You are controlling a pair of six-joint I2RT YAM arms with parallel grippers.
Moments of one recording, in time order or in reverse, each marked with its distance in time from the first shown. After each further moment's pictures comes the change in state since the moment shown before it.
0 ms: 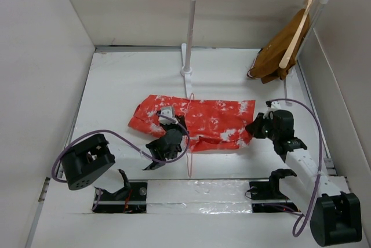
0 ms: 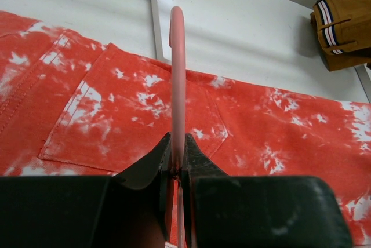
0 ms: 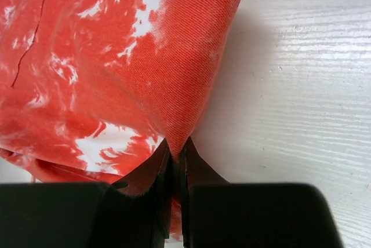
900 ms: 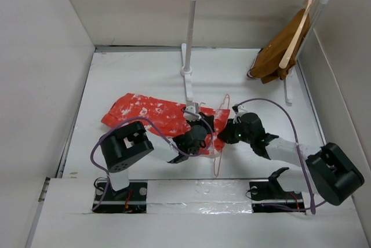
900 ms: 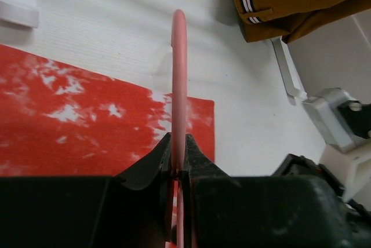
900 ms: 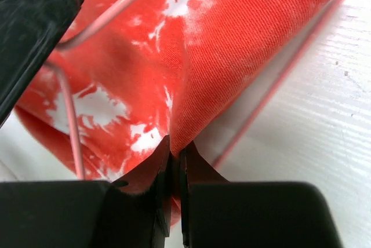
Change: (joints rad) left arm -0.066 0.393 0.310 0.095 0.159 -0.208; right arm 0.444 0.428 0.002 0.402 0.048 0.168
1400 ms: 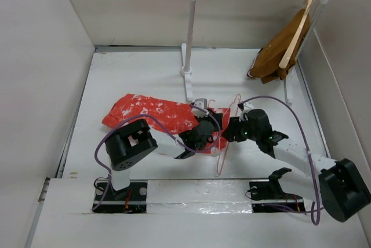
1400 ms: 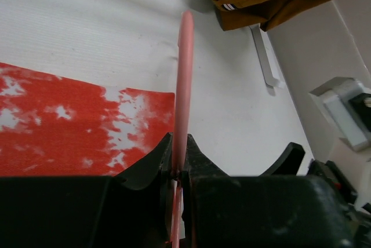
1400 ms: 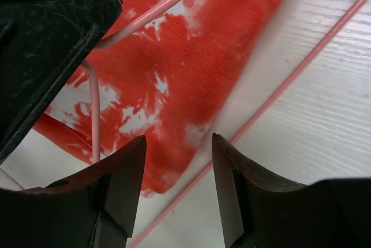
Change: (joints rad) left arm -0.001 0.037 0.116 -0.080 0.083 -0.021; right arm -0.088 -0.211 0.054 -0.299 -0.005 -0.106
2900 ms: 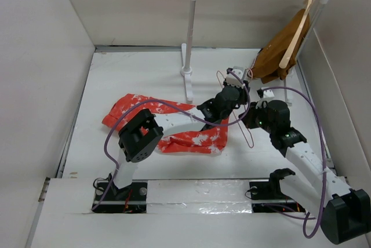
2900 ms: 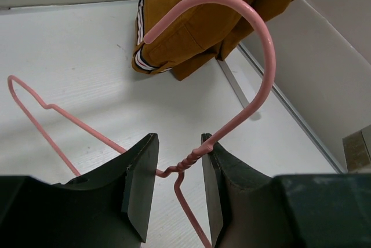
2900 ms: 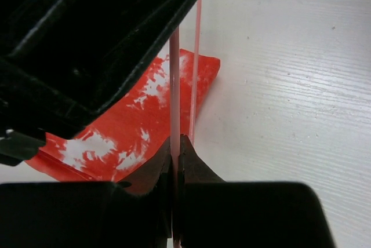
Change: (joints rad) left arm 0.079 0.168 0.655 -0.397 0.229 0.446; right arm -0.180 -0.182 0.120 -0.111 0.005 -0.099
